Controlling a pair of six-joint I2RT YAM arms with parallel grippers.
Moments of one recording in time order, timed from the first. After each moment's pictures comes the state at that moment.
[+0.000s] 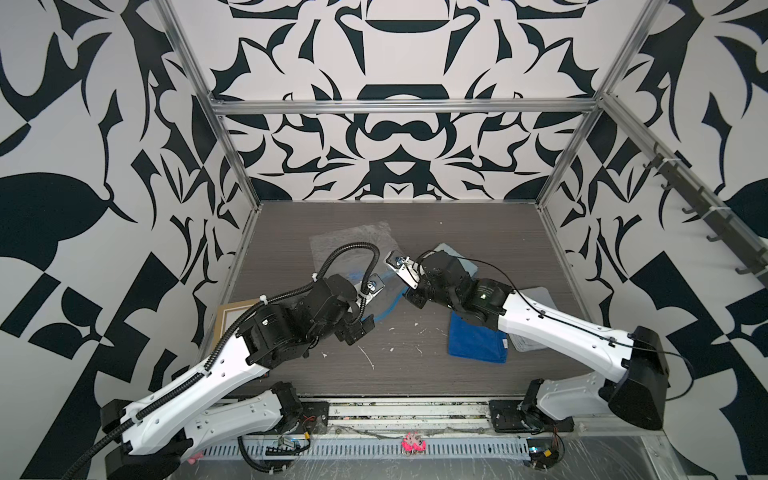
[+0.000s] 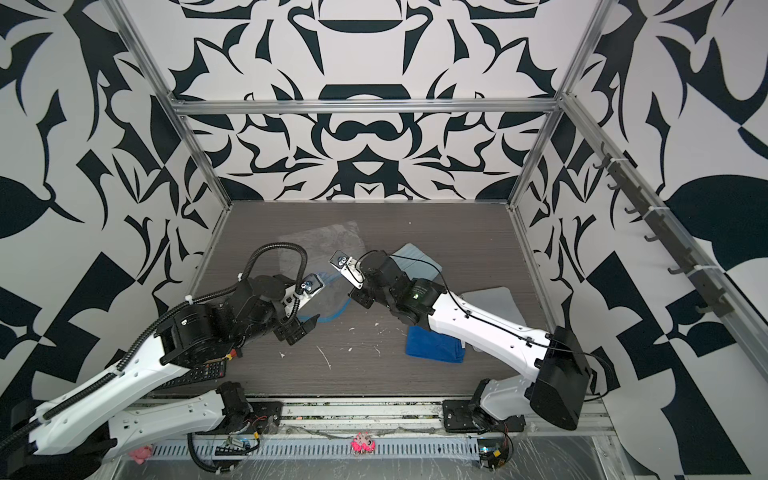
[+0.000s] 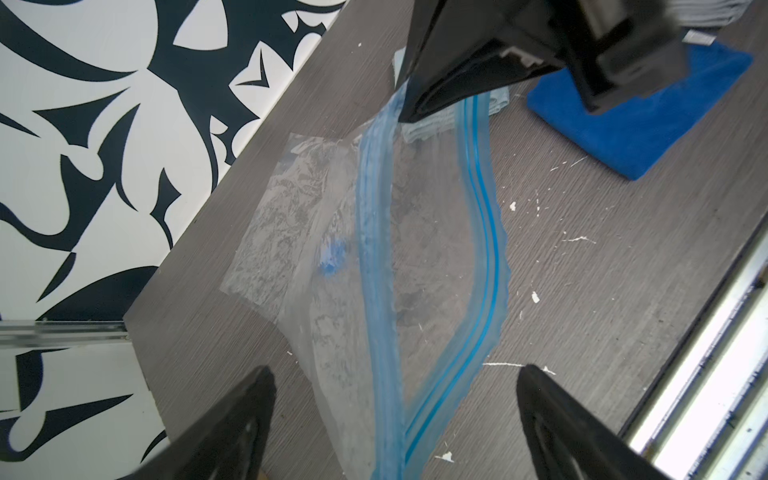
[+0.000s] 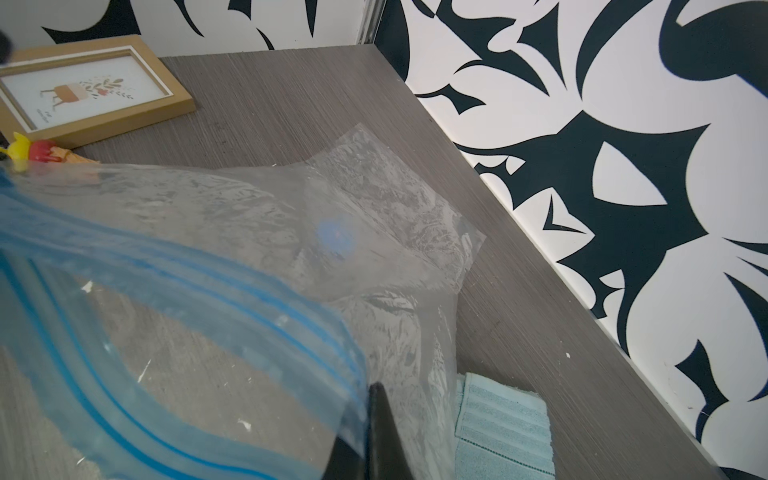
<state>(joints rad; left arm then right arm) -1.00 0.93 1.09 -0.93 -0.34 0.22 0.93 1.36 1.12 -0.30 0.14 -0.26</state>
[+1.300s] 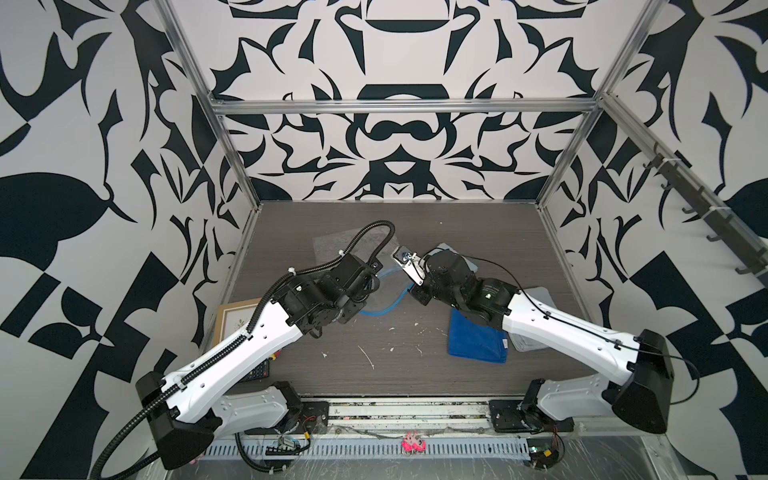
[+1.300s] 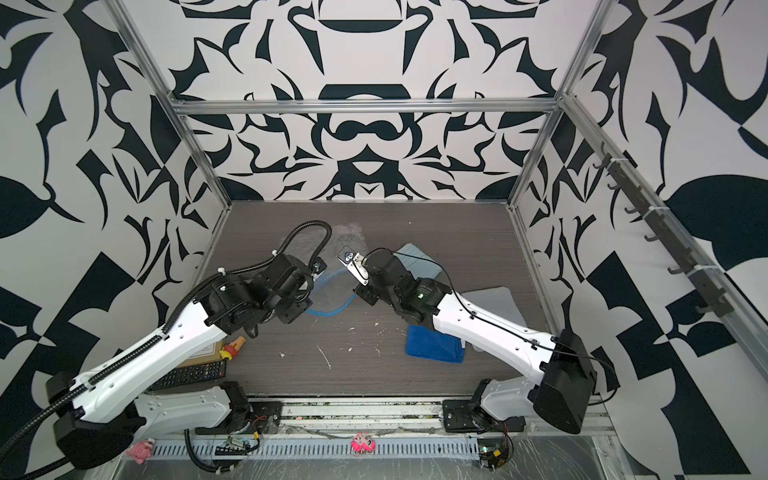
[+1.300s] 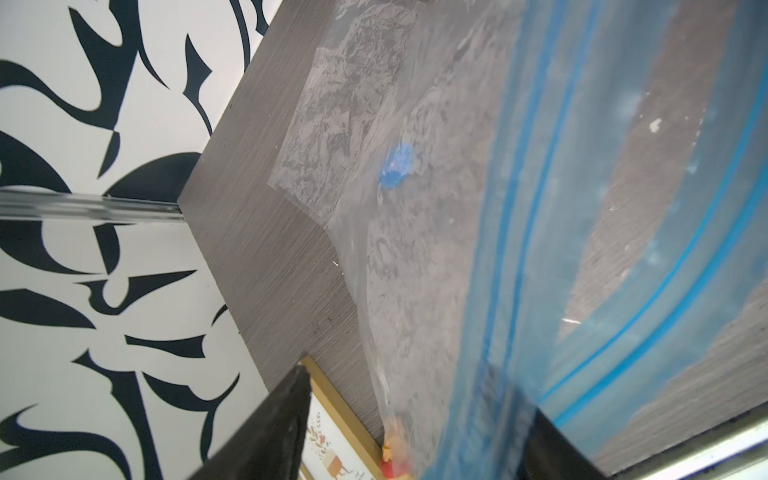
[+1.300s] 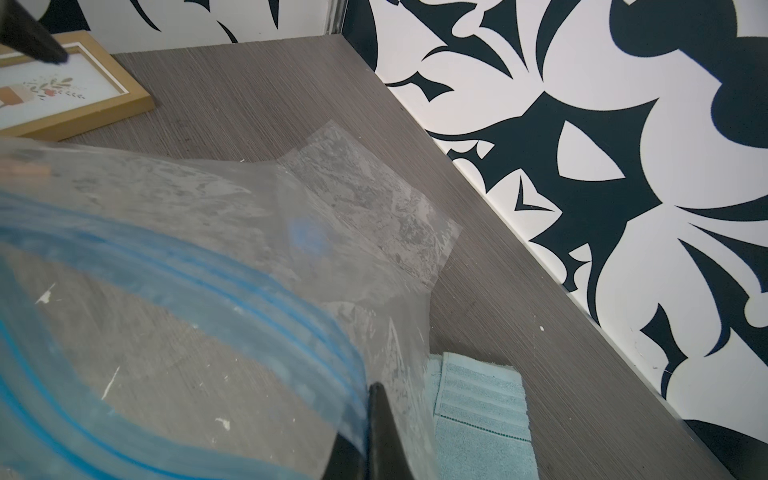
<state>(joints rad) -0.88 1.15 1.23 -1.12 -0.46 0.16 0.90 1.34 1.11 -0.31 0.20 -0.23</state>
